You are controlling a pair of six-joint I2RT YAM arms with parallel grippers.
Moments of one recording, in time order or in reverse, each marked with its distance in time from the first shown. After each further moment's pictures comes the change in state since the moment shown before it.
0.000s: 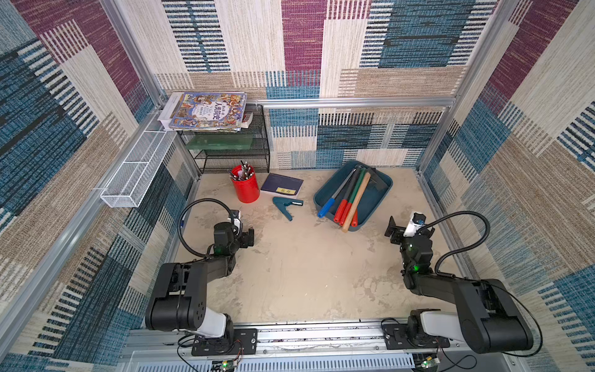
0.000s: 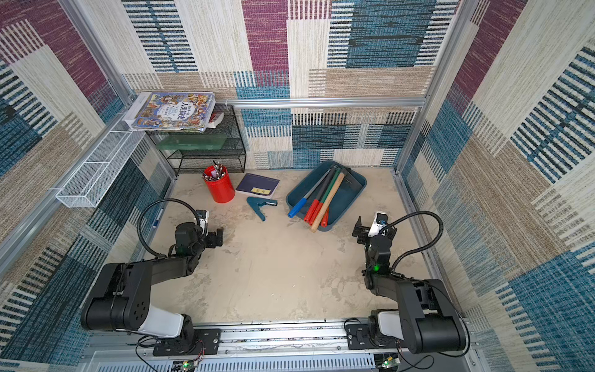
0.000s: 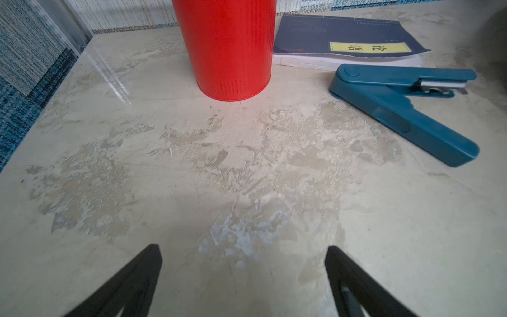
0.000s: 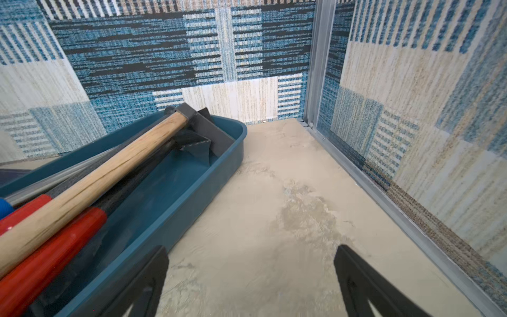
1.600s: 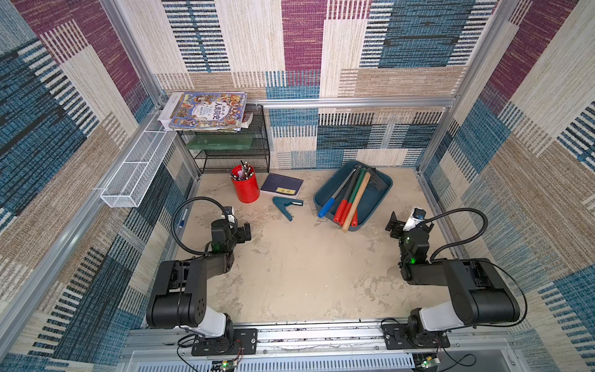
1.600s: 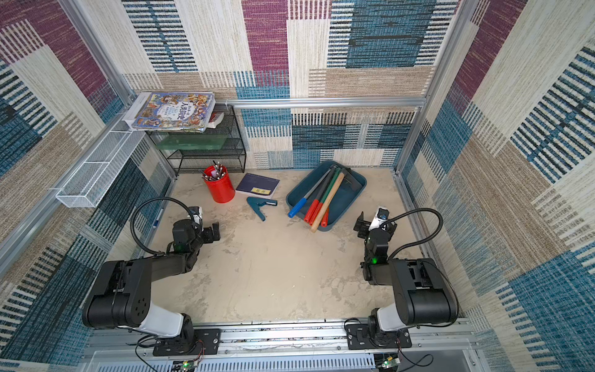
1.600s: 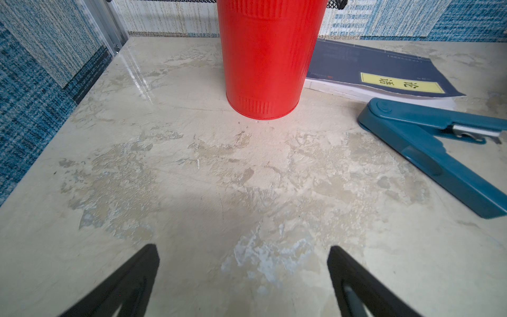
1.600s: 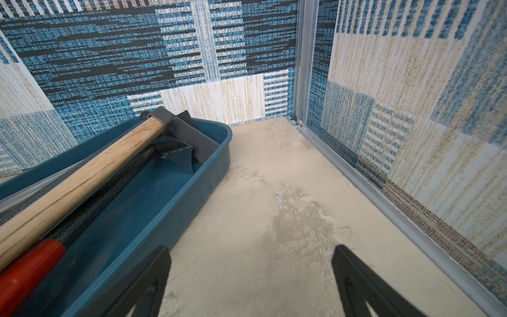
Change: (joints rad) left arm 0.028 0.016 0.029 0.019 -0.051 -0.076; right arm -0.035 0.146 0.094 0.034 0.039 0.036
